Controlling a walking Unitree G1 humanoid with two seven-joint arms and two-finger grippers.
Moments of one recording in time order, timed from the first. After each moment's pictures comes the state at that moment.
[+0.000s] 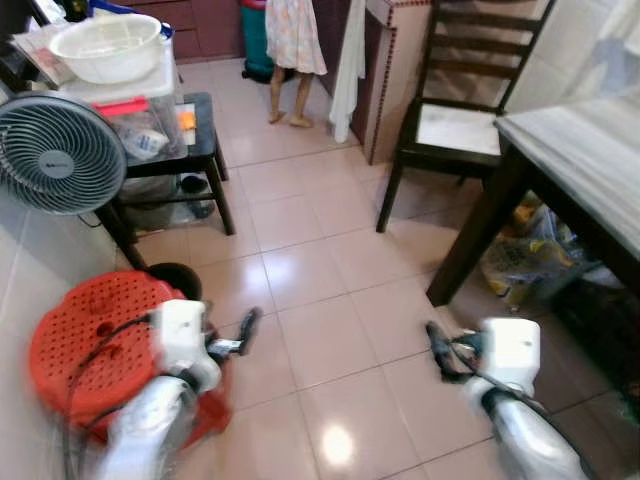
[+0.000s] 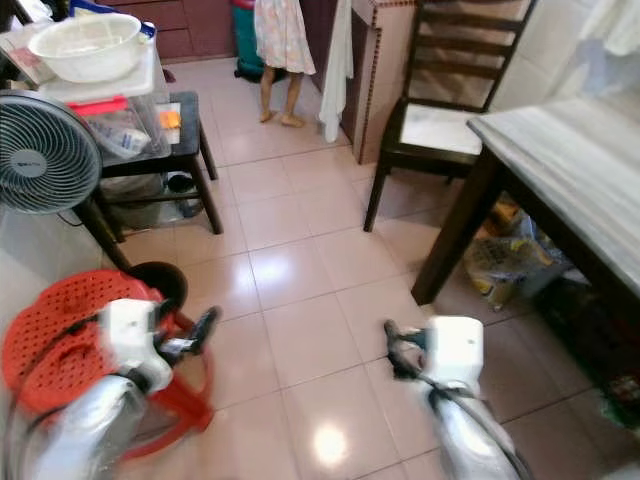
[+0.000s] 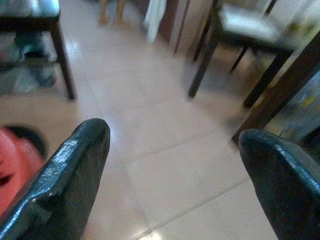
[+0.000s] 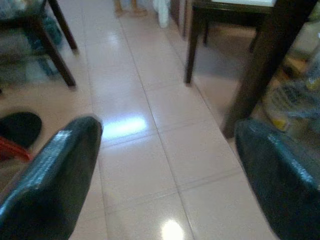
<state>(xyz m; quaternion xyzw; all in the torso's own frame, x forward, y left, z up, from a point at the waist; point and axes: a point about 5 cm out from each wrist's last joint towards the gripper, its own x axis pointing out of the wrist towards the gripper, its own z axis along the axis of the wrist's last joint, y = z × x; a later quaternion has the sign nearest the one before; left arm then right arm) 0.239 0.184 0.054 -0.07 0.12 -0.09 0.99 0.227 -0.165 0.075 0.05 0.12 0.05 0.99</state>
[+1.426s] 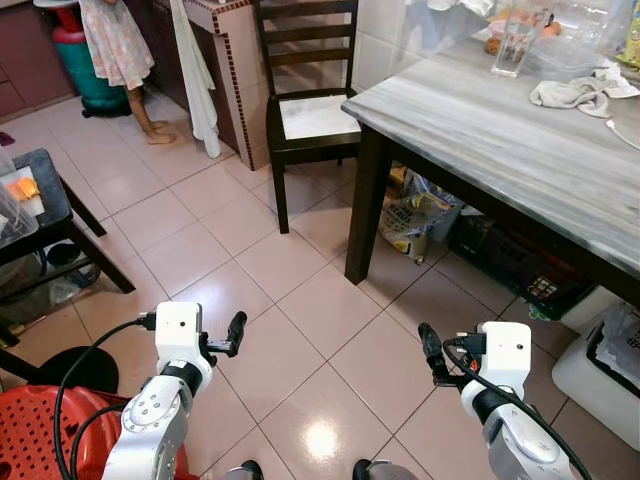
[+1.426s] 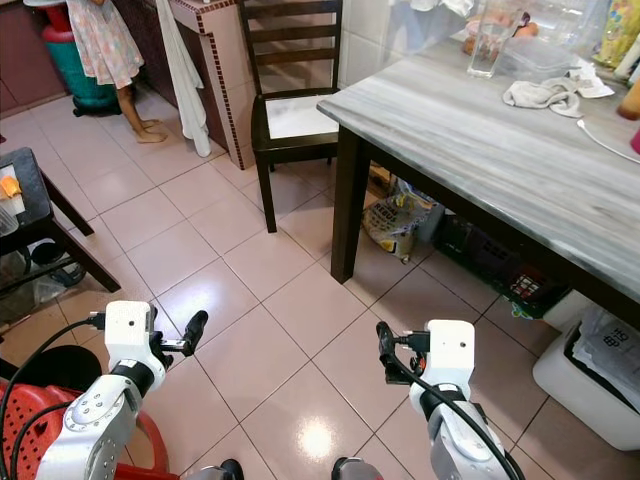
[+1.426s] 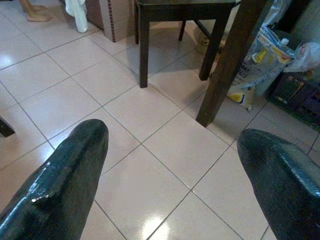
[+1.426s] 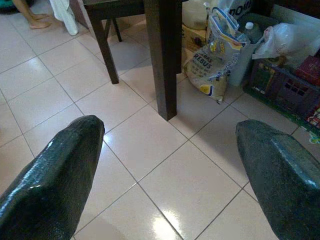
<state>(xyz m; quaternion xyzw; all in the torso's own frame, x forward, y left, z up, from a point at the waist) 0.251 0.178 0.056 -0.04 0.13 -0.06 0.99 0.224 -0.177 0.071 0.04 0.13 0.03 0.99</state>
